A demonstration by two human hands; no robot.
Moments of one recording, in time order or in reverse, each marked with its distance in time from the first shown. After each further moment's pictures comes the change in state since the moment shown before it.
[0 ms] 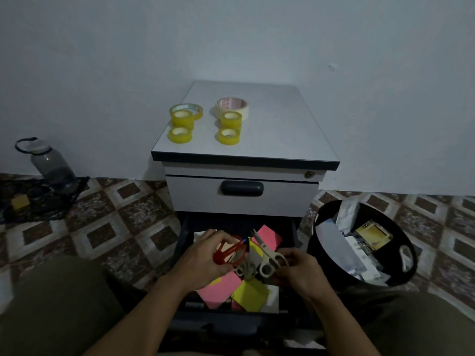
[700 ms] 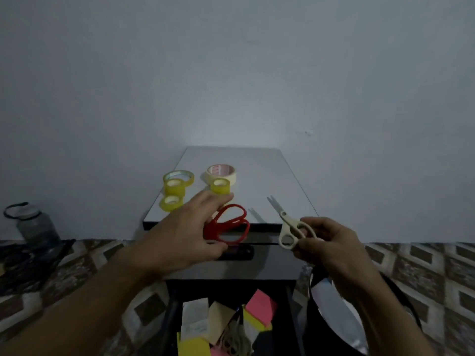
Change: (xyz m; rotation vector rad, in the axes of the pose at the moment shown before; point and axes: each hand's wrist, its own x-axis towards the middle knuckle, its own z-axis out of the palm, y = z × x) left_hand 0.052 0.138 -0.166 0.281 0.149 0.425; right_hand -0.032 -0.180 -0.049 0.124 0.156 -0.436
